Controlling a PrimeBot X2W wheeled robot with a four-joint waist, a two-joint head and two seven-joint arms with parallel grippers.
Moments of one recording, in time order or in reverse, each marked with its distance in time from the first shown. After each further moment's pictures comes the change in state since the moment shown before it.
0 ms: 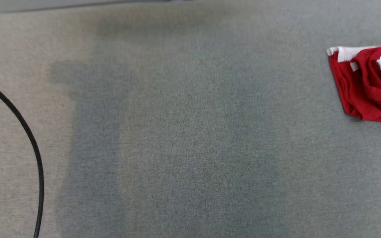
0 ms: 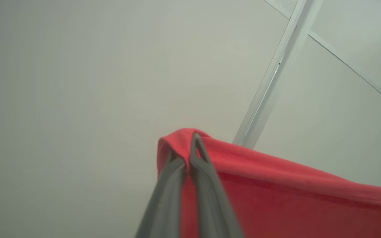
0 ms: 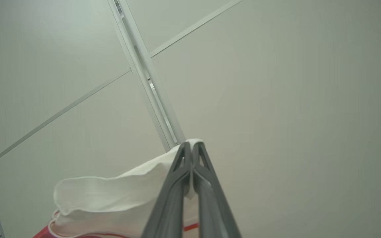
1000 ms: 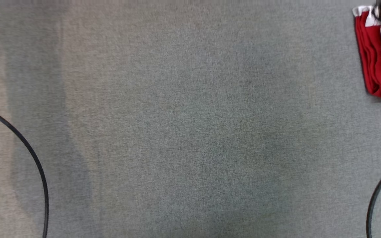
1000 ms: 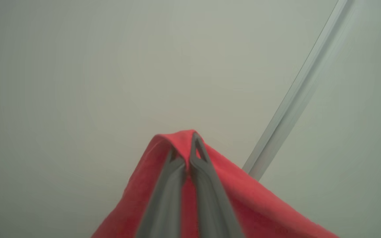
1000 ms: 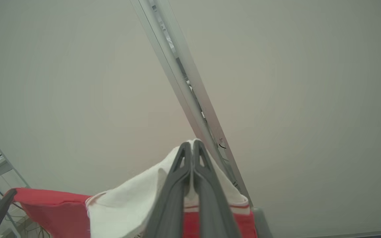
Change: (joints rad) left arm 0.074 0.031 0.123 0.162 0.054 -0.297 -0.275; right arm 0.181 -0.068 0.579 0.043 0.429 0.000 -0.214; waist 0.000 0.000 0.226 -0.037
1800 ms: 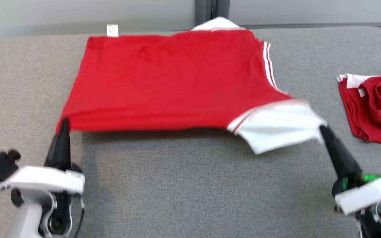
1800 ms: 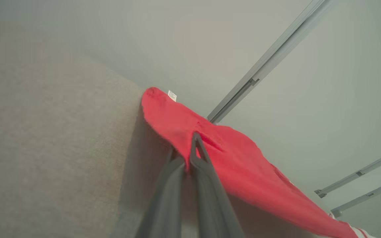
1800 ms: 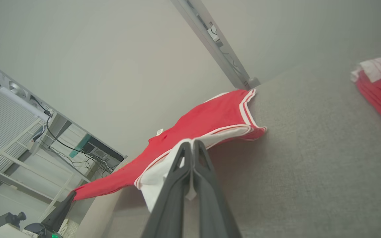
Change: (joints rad) left arm 1.186 -0.027 -0.102 -0.556 -0.251 0.055 0.107; right arm 1.337 -0.238 -0.108 -0.779 0.188 0.000 0.097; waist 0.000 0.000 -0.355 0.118
